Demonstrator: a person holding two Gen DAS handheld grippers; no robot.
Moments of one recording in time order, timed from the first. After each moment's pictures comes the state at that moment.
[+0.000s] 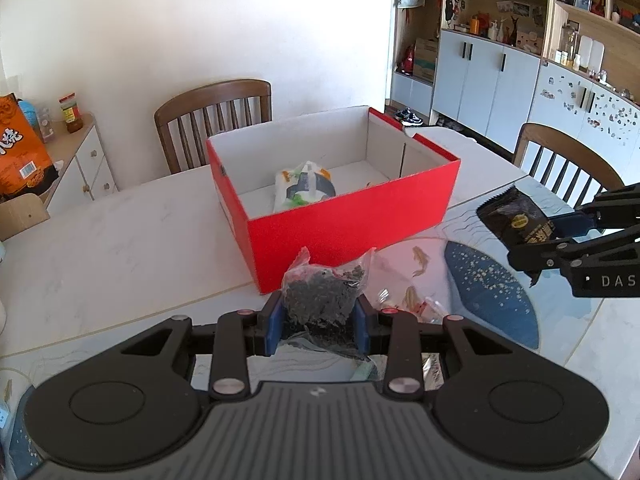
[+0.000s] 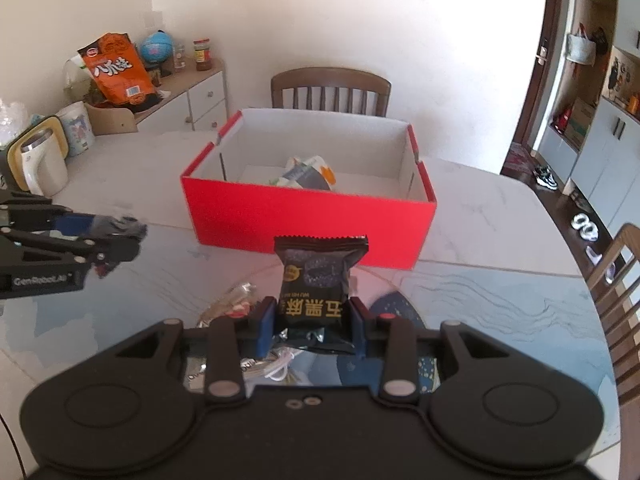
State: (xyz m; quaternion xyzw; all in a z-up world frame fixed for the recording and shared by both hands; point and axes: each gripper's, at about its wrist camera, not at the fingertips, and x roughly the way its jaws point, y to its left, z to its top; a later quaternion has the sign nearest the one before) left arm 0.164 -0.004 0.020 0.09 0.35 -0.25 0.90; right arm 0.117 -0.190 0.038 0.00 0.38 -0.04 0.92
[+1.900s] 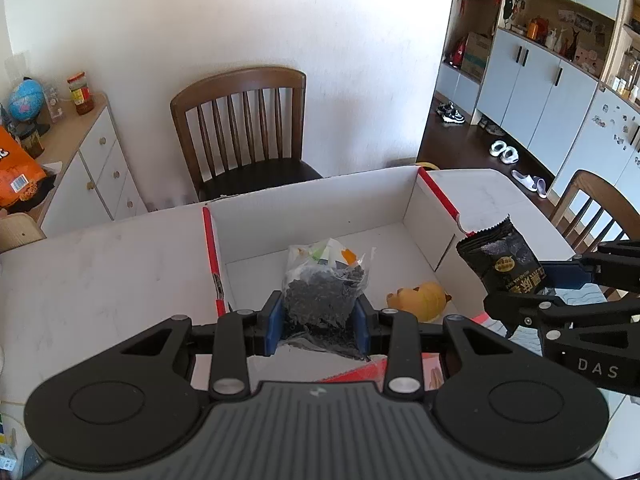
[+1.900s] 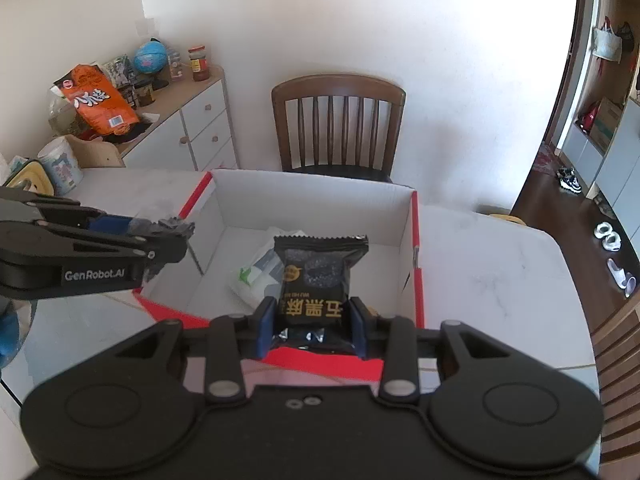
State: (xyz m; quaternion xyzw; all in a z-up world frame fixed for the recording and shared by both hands) left arm 0.313 -0.082 0.079 0.06 0.41 -0.19 0.89; right arm 0.252 -0.260 0.080 0.02 0.41 -0.01 0.91
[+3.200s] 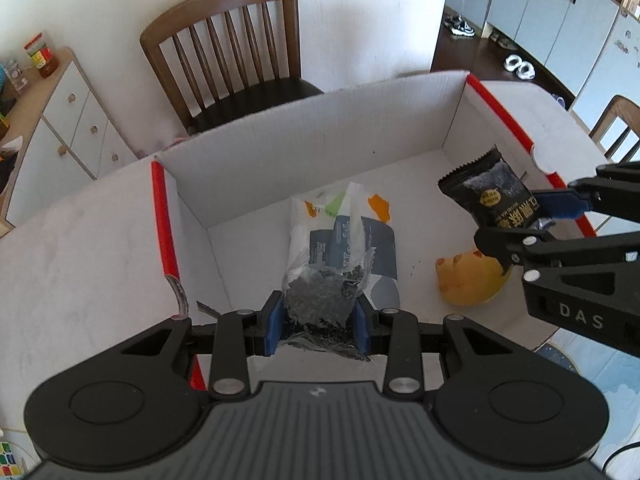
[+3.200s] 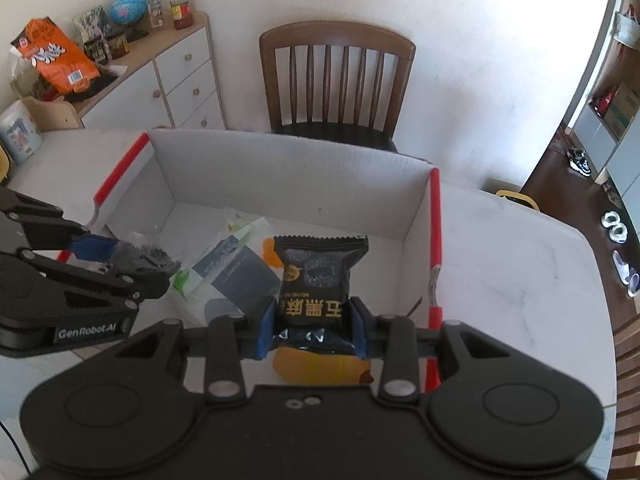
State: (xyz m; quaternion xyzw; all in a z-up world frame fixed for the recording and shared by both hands) left arm 0.396 -0.120 -0.004 0.14 0.51 -0.18 0.83; right arm 0.346 -0.280 0.011 0.00 0.47 -0.01 0.88
